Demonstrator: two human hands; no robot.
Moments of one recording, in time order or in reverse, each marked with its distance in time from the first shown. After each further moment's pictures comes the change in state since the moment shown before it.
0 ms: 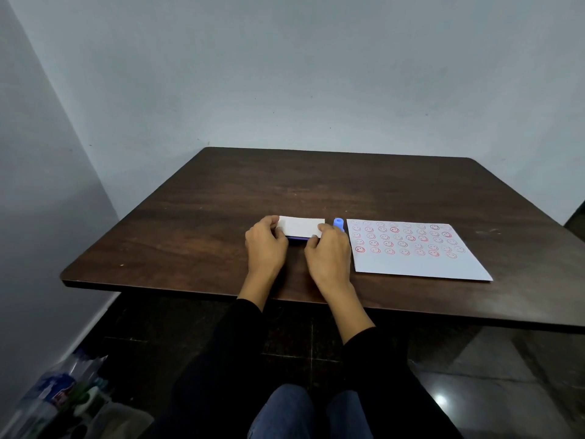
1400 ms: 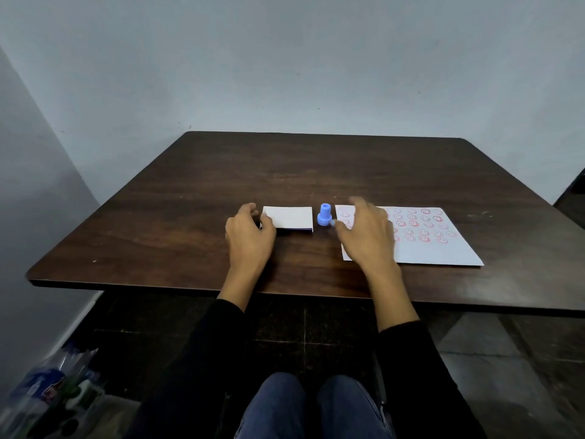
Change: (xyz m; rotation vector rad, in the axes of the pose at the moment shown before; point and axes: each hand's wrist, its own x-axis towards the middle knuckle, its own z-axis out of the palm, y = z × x) left_hand -0.002 0.000 0.000 0.019 0.045 -0.016; right_hand 0.033 0.048 -0.054 -0.234 -0.081 -0.021
